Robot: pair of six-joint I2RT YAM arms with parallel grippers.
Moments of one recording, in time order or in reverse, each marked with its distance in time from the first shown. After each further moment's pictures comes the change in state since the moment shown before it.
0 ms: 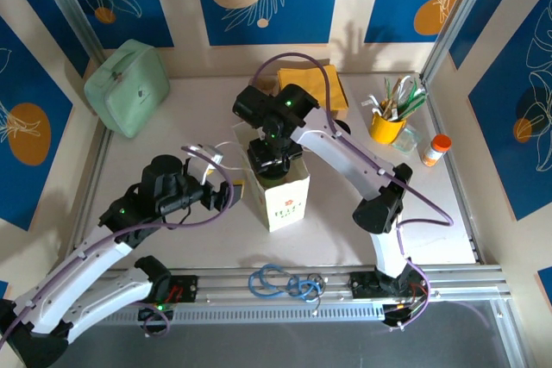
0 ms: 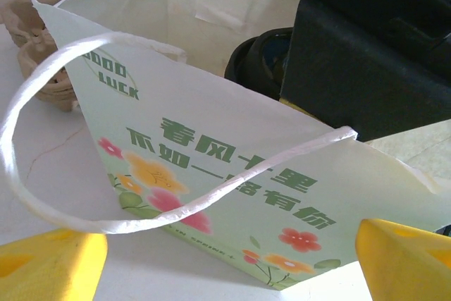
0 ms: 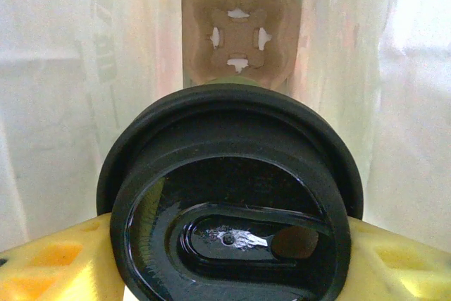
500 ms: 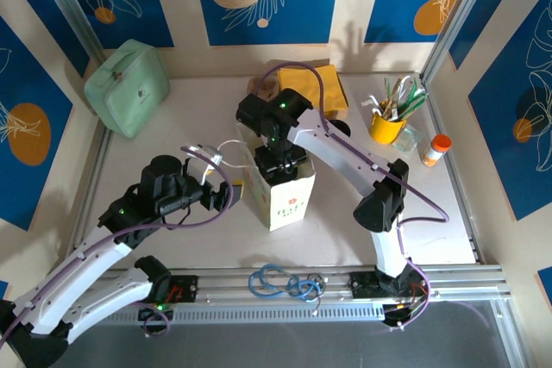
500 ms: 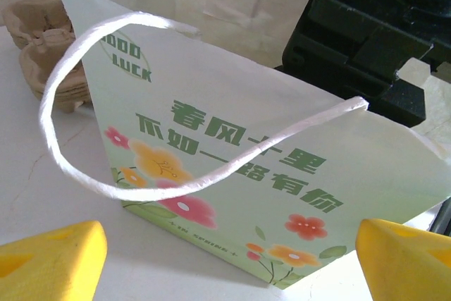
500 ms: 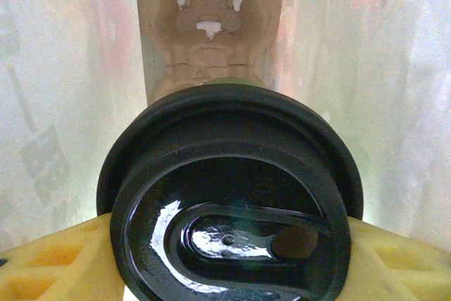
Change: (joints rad) left arm 0.000 -0.005 0.000 -0.001 -0.001 0.002; right arm -0.022 0.000 -0.129 -0.002 -0.012 -0.023
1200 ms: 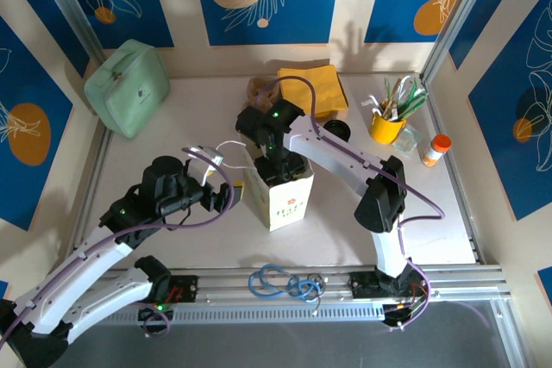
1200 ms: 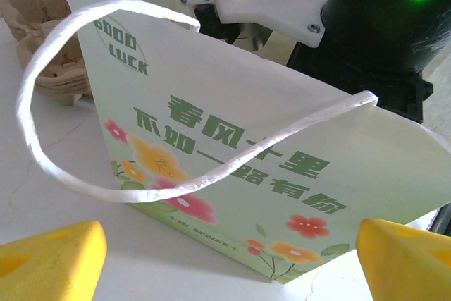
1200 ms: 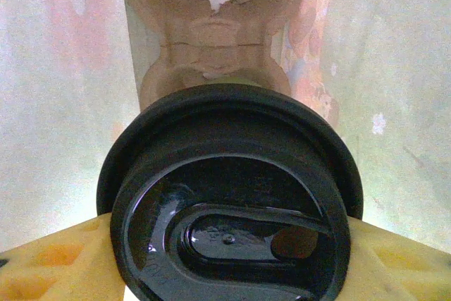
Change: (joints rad) left arm 0.000 0.000 -0.011 -0.003 0.000 0.000; right arm 0.001 -0.015 -0.179 0.101 -0.042 0.006
